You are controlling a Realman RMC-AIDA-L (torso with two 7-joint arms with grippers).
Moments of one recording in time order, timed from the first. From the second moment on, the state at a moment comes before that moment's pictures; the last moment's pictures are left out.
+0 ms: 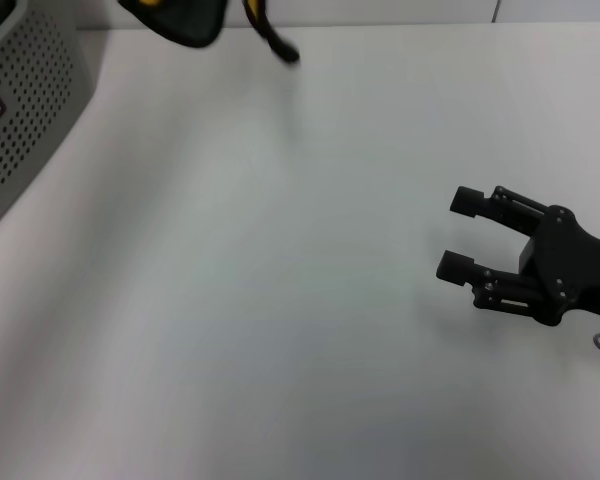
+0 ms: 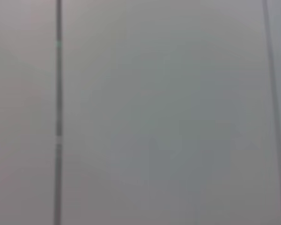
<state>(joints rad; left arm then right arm) 0.07 -2.02 1.78 2.02 2.33 0.22 -2.62 0.43 2.02 -1.12 -0.32 -1.30 -1.75 1.01</state>
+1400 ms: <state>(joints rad) -0.33 -2.09 0.80 0.97 1.23 1.76 -1.67 0.45 2.03 -1.24 -0.31 -1.16 -1.78 0.77</state>
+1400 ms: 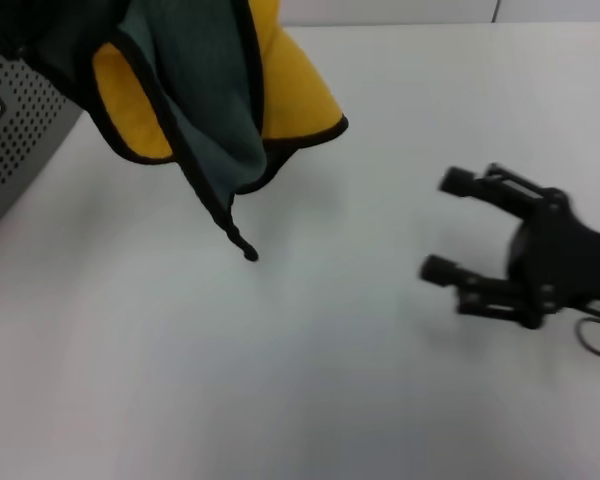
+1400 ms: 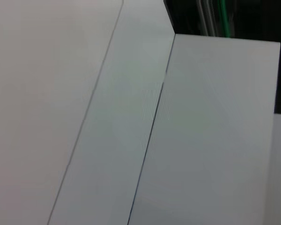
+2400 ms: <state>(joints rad) -0.39 -2.10 0.85 0.87 1.19 1.68 -1.59 0.31 2.03 -2.61 -0.76 0.39 -1.19 -0.82</state>
